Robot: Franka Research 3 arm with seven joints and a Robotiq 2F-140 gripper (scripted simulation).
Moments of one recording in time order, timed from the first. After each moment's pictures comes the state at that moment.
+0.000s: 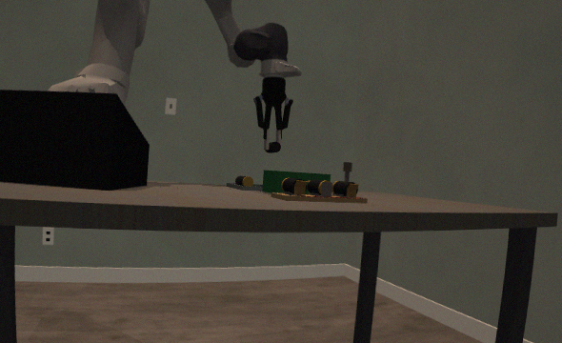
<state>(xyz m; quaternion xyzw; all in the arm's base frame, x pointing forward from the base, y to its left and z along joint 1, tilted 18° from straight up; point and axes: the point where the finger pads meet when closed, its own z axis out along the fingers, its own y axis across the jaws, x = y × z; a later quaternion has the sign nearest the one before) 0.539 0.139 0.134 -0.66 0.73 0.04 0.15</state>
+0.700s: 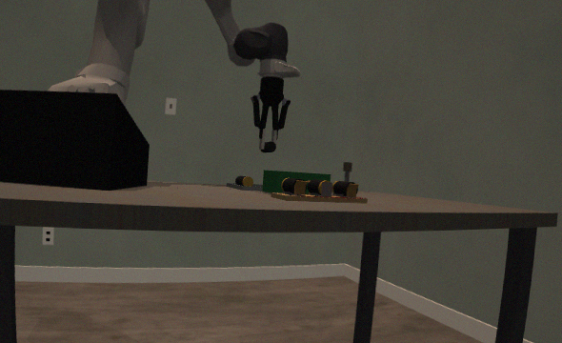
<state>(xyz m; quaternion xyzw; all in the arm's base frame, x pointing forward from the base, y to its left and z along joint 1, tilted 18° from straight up) 0.525 0.143 0.133 -0.67 0.73 0.06 0.14</state>
